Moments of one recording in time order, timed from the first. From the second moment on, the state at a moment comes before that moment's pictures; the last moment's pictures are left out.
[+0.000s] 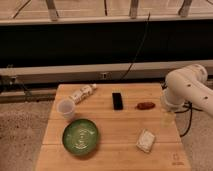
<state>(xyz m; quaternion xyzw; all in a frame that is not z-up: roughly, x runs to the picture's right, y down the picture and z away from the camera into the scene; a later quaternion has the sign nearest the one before) 0.284 0.105 0.685 -0.28 0.02 0.02 0.96</state>
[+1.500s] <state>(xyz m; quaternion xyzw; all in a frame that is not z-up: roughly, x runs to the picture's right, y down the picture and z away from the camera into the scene) 0.283 0.103 0.686 -0.28 0.02 0.02 0.96</state>
